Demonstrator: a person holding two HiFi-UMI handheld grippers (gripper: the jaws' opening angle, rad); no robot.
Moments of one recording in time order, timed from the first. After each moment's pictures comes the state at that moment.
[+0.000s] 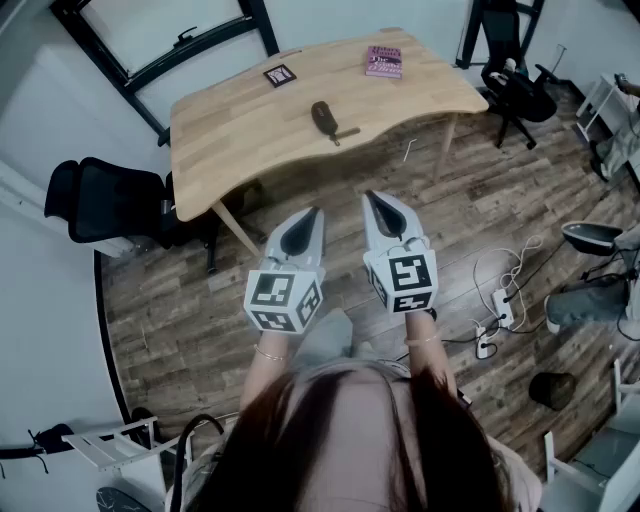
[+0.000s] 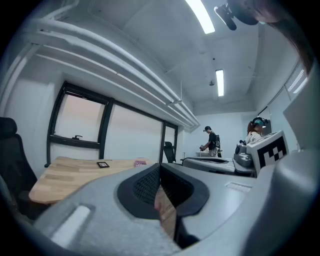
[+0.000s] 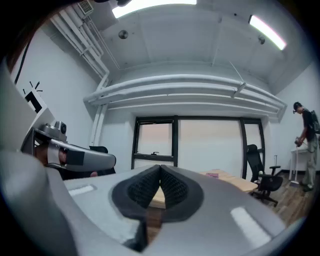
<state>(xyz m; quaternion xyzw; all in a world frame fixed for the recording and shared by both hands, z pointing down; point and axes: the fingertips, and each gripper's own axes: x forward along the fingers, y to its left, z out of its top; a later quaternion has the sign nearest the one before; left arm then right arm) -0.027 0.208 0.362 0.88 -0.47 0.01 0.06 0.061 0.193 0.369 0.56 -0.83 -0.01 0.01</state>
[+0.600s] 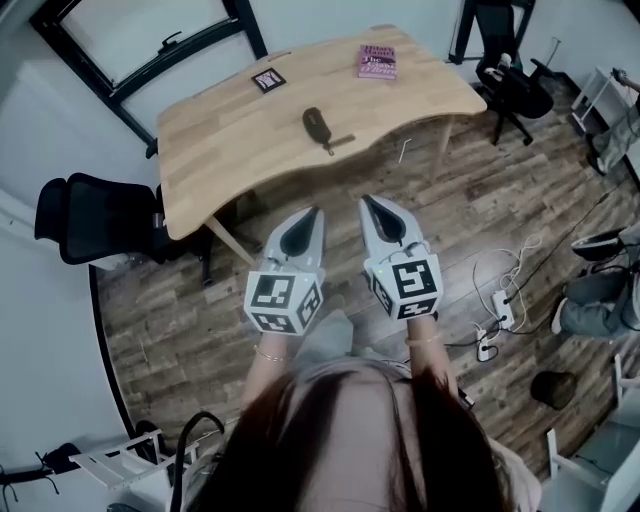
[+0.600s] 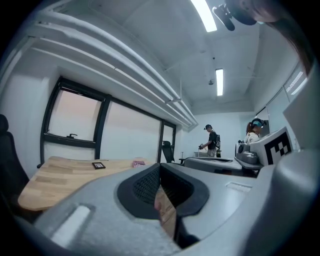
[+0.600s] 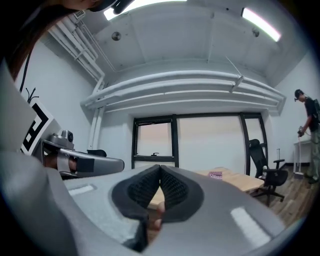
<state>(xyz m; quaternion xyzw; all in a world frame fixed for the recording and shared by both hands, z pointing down) -0.013 0.139 0.371 0.89 -0.46 0.02 0.06 0.068 0.136 0.375 0.55 -0.83 0.01 -0.01</state>
